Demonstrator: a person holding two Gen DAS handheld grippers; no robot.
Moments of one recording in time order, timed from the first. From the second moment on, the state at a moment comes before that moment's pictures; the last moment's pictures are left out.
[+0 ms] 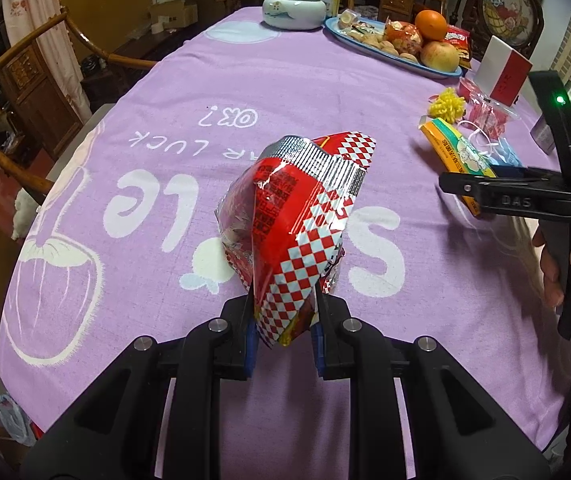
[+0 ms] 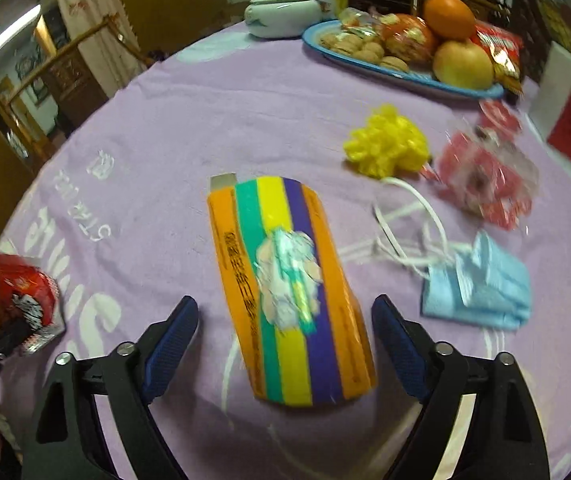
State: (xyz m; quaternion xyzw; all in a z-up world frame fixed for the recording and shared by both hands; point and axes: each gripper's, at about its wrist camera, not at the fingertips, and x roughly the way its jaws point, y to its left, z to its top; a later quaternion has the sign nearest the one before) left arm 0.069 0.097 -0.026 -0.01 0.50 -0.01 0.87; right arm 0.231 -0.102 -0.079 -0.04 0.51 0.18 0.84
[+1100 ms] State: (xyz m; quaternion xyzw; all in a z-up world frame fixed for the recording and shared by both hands) left arm -0.029 0.136 0.023 -0.04 0.43 0.06 0.90; right arm 0.085 -0.055 -0.019 0.02 0.46 0.31 0.83
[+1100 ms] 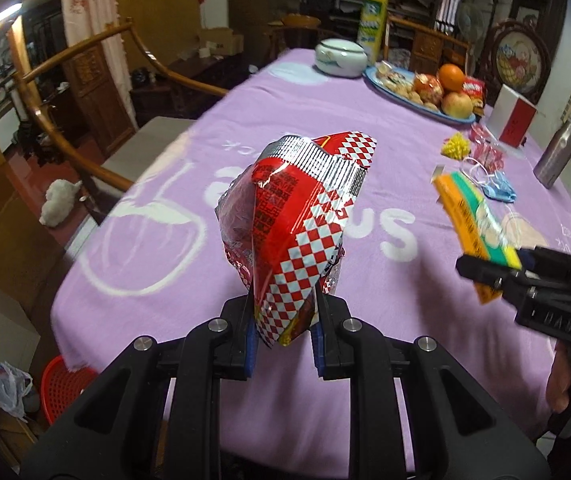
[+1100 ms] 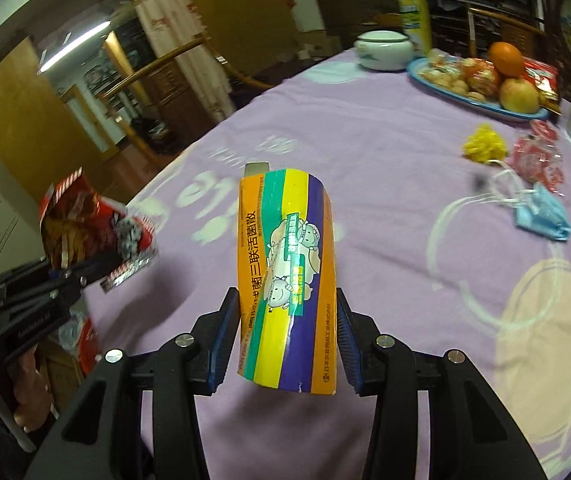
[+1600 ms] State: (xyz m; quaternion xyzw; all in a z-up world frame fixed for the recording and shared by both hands) left arm -0.173 0.278 0.033 -0.13 0.37 0.20 0.90; right arm -0.010 0.132 -0.002 -0.04 0.45 0.49 0.74
